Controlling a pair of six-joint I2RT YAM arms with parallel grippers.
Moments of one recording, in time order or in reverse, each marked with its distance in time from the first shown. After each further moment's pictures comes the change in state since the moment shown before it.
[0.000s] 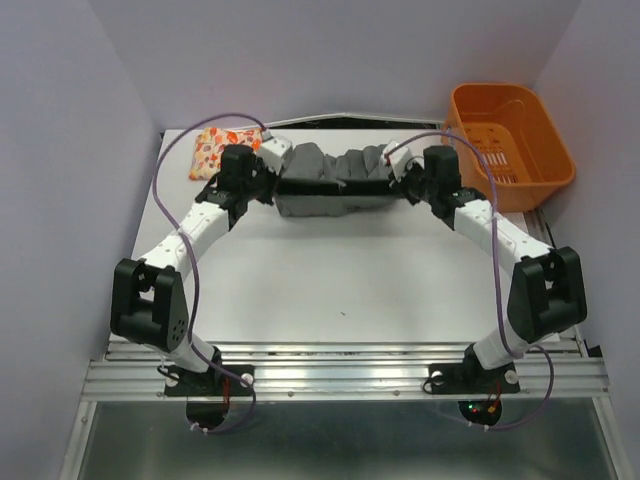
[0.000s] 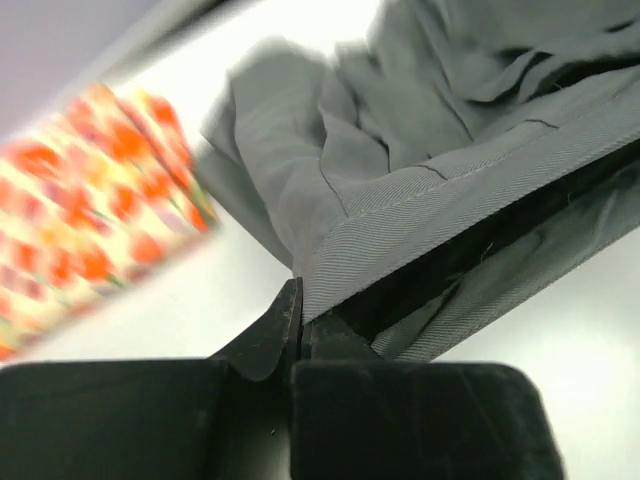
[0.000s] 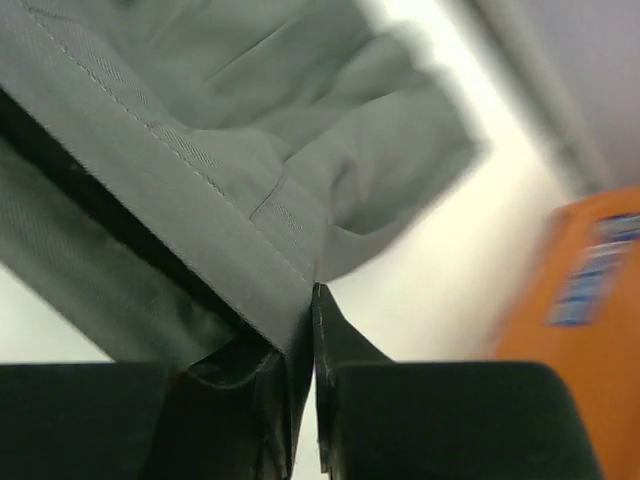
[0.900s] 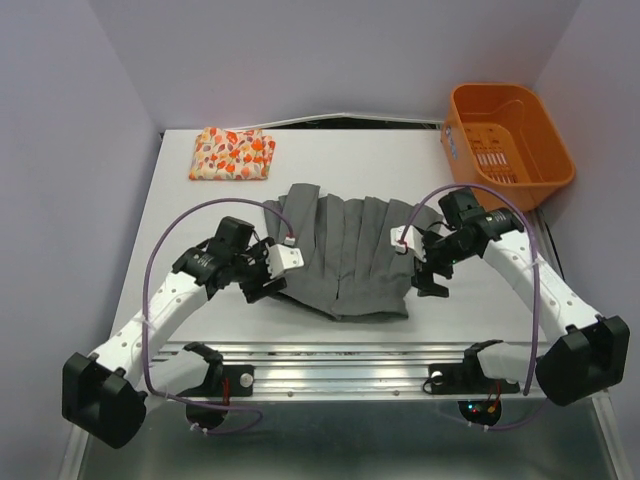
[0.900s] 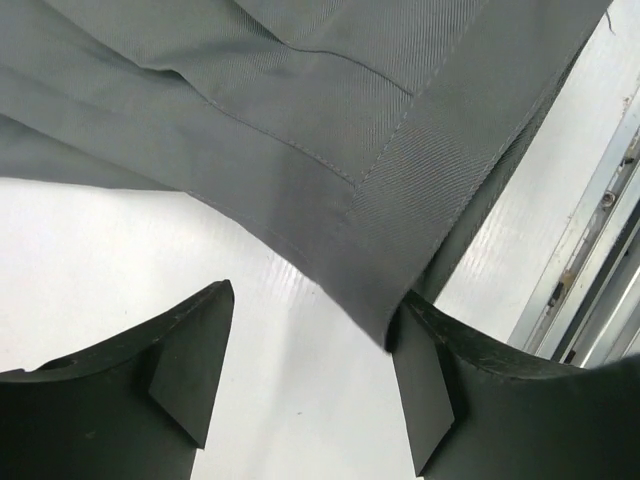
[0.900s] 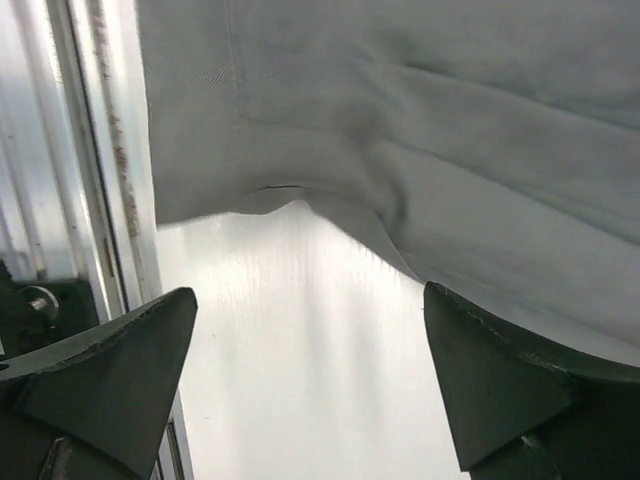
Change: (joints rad) left arm -0.184 -0.486 -0.489 -0.594 0.161 0.549; right arm 0.013 -0.345 -0.196 -1.038 -0.443 -0.501
